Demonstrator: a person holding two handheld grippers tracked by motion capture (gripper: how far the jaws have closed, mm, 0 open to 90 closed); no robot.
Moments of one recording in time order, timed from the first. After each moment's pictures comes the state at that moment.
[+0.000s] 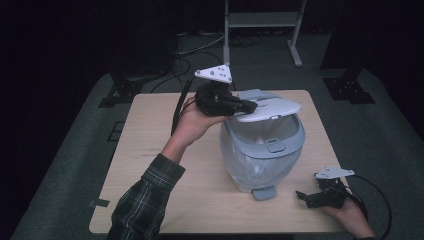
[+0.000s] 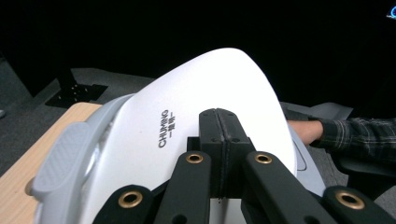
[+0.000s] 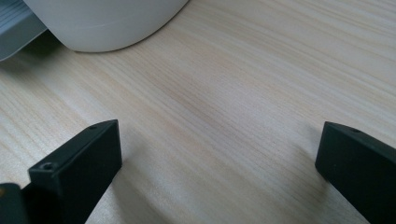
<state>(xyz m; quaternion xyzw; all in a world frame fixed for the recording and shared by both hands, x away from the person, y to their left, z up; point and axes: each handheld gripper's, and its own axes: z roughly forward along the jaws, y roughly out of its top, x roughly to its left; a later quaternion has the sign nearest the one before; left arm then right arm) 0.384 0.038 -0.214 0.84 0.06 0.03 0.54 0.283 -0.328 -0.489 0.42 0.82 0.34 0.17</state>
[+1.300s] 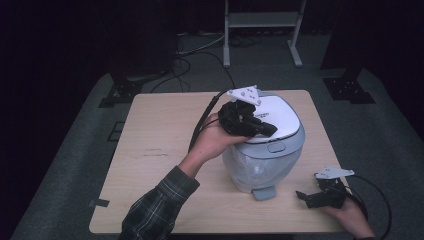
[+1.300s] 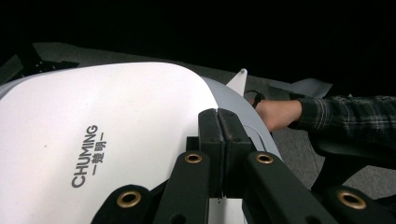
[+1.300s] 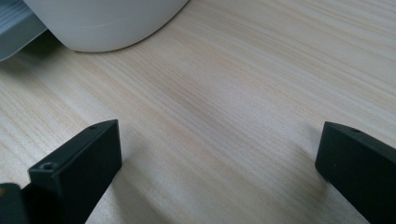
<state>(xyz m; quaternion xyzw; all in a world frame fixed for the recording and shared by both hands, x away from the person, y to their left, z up) 0.358 -0.009 -0.240 0.87 0.05 -0.01 0.49 0.283 -0.328 -0.489 0.42 0.82 0.34 0.17</state>
